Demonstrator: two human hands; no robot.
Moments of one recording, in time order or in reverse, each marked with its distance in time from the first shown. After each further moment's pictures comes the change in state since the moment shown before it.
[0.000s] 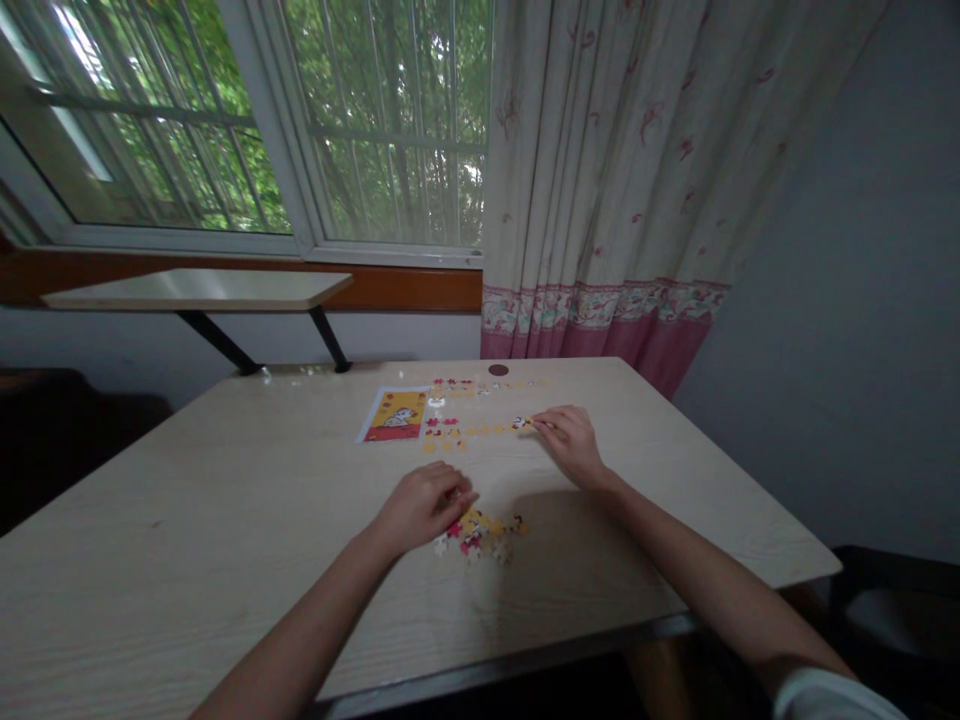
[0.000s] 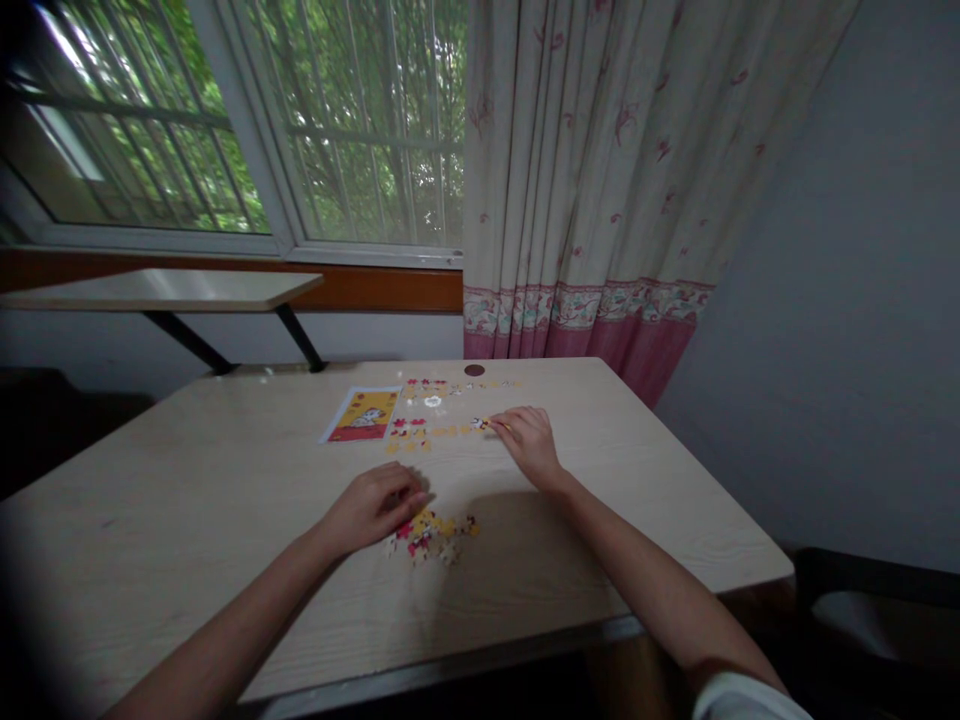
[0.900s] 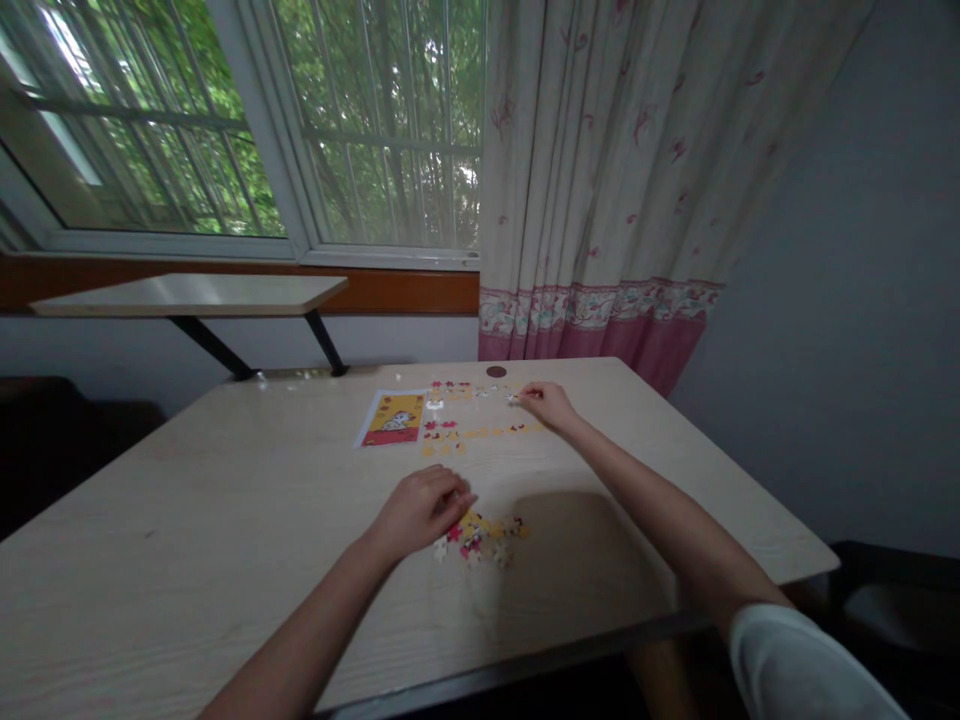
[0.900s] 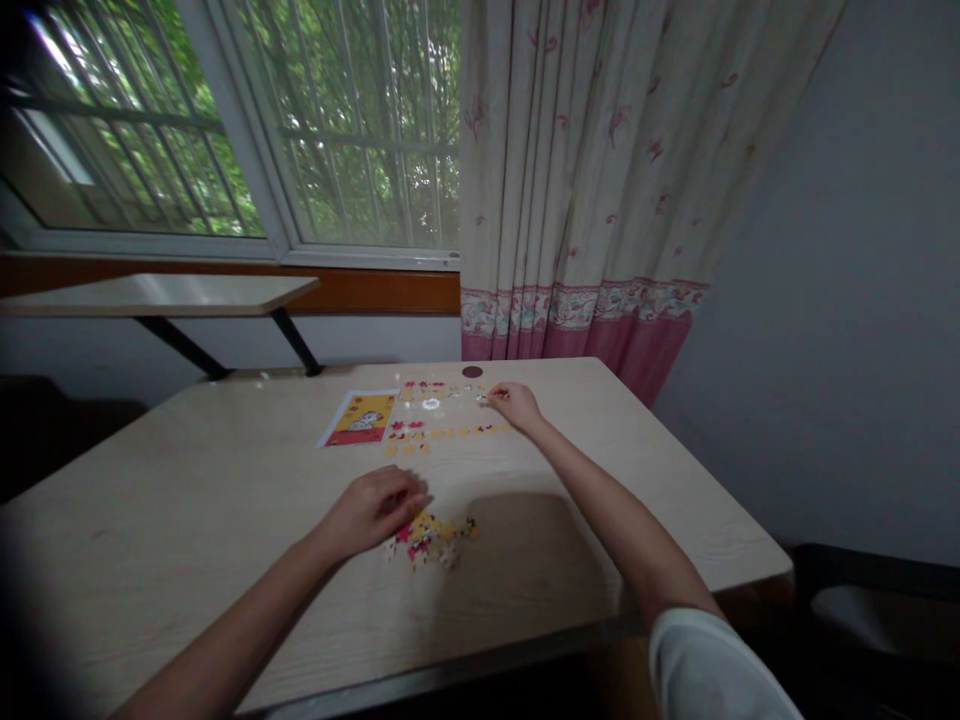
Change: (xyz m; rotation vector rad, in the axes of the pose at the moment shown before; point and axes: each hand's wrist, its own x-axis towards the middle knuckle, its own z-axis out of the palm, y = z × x) left_hand 0.000 0.000 -0.001 0.016 0.000 -0.003; right_hand 0.060 0.061 0.048 -0.020 -0.315 0.319
